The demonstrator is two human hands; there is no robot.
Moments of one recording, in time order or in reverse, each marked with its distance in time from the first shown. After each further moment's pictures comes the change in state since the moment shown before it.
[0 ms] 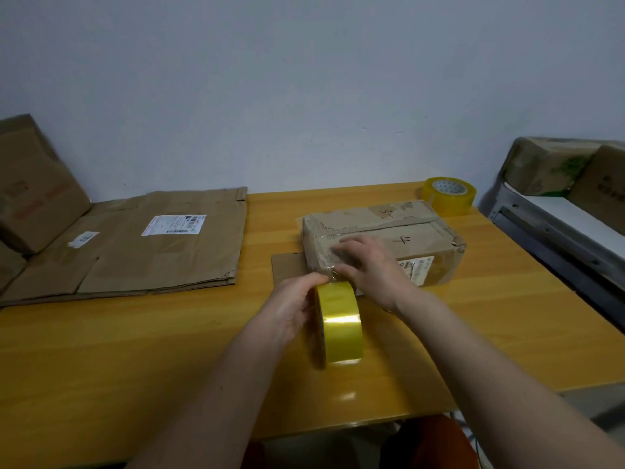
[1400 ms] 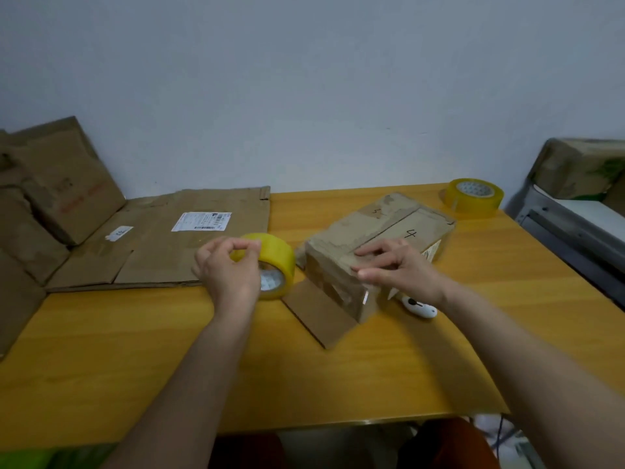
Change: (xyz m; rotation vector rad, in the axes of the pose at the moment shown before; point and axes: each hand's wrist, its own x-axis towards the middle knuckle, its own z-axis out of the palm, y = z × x) left_hand -0.027 0.046 -0.071 0.472 0.847 0.648; right_hand -0.001 0.019 -0.007 0.383 -0.179 -0.026
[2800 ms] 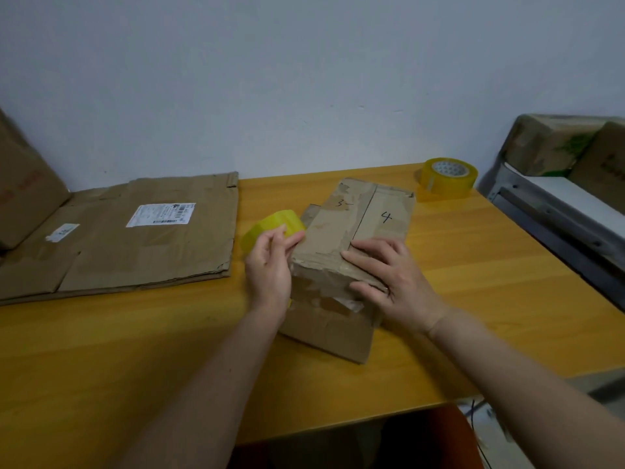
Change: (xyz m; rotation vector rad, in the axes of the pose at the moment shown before) left_hand -0.038 0.000 0.081 -0.597 -0.393 -0.071; right_hand -0.031 0.026 0.015 -0.488 0.275 -0.283
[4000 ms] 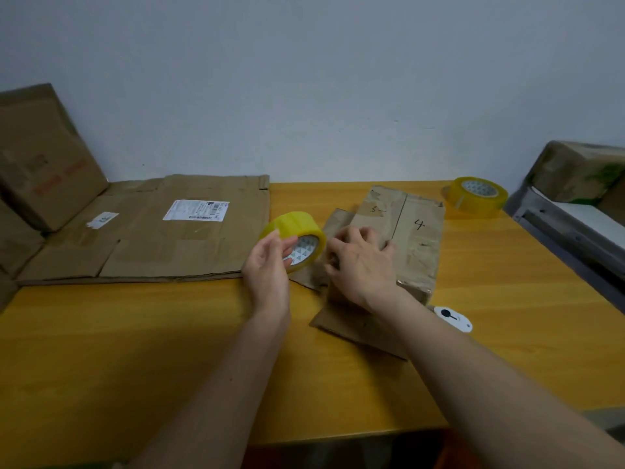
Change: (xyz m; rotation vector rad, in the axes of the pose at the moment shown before) left_hand 0.017 0.014 -0.048 -0.148 0.239 -0.102; right_hand 0.090 -0.082 0.049 -0.322 -0.236 0.364
